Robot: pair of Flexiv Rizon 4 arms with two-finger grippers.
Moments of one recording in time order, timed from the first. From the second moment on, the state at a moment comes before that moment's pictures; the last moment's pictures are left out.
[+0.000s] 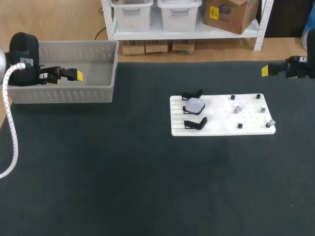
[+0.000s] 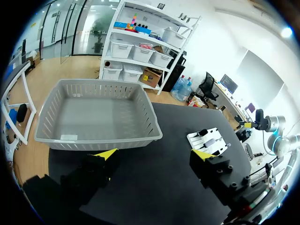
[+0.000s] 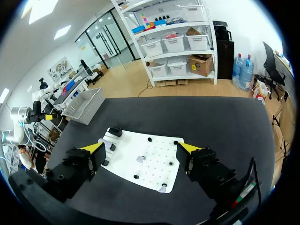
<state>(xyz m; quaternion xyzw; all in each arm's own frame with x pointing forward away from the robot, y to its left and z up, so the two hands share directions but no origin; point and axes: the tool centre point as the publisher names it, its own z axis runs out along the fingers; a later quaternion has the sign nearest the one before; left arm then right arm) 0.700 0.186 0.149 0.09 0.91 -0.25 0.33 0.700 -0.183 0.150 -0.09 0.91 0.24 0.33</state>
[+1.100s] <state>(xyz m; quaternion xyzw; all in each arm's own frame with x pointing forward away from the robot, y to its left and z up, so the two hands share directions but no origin) 0.698 0.152 0.181 0.21 0.86 -0.30 0.35 0.700 -0.183 0.150 -0.09 0.91 0.24 0.33</state>
